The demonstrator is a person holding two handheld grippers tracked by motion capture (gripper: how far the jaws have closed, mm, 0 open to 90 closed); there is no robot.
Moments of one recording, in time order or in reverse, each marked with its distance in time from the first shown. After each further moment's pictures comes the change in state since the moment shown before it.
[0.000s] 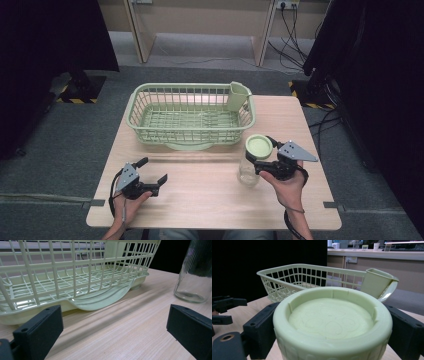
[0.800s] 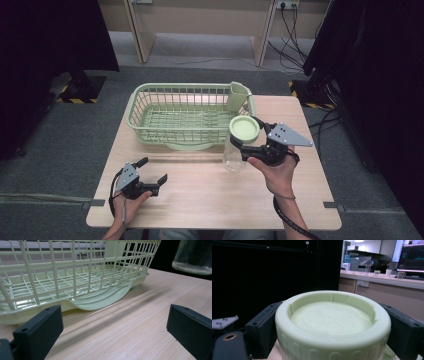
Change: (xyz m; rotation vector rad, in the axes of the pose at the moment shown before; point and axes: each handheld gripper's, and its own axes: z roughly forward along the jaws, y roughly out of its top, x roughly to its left) left arm 0.000 0.000 0.000 0.003 0.000 -0.003; right arm 0.036 0.078 0.020 -0.132 0.097 -0.057
